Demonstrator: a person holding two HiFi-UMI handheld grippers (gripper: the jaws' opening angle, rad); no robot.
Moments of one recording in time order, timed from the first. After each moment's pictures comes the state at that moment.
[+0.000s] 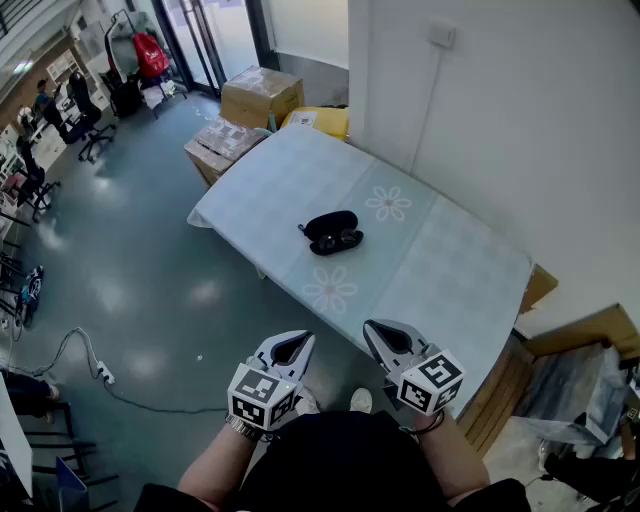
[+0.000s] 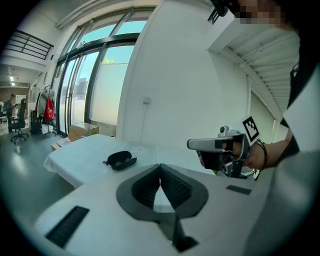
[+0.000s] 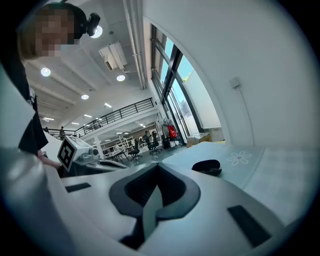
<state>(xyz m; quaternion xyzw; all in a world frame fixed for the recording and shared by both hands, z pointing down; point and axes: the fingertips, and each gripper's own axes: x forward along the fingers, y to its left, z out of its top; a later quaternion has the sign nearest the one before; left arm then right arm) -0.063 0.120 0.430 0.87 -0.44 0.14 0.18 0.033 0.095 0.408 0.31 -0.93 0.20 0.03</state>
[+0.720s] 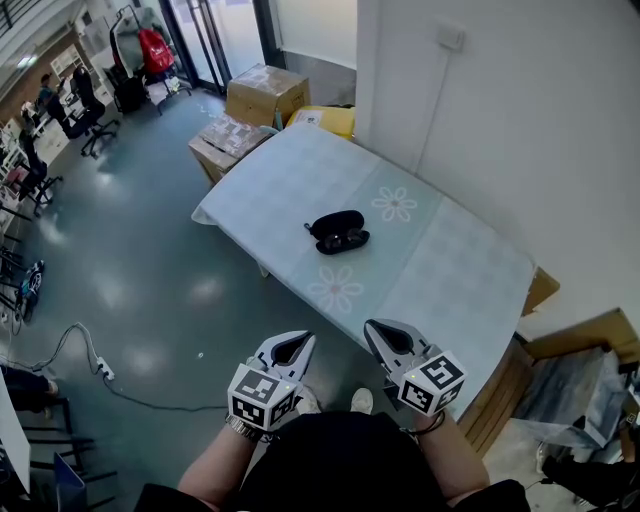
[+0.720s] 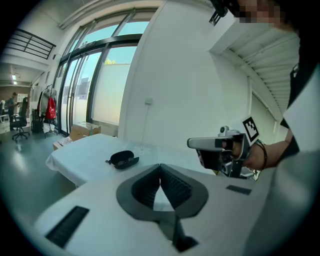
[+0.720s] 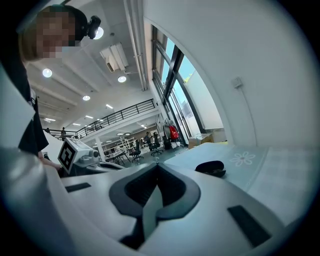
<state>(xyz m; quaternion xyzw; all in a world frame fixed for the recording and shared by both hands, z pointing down) -0.075 0.122 0.429 0.86 -0.45 0.14 0.18 0.022 0.096 0.404 0.31 -0.93 0.20 0.03</state>
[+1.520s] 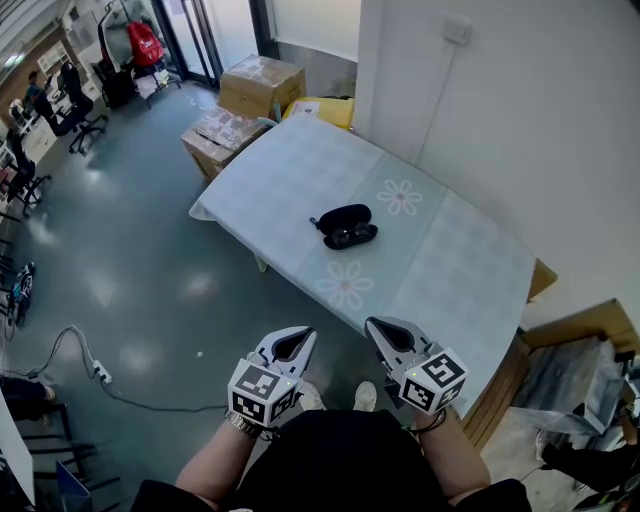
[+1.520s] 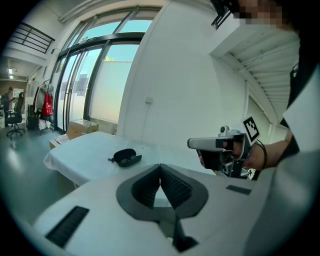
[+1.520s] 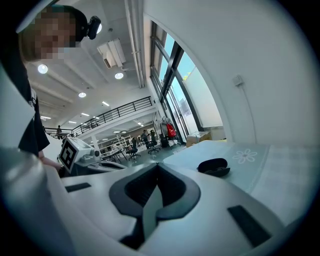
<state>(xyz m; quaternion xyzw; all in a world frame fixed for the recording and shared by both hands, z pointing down) -0.112 0.115 0.436 0.87 -0.42 0.14 0.19 -0.017 0.095 0.408 0.33 -0.92 0.20 0.04</state>
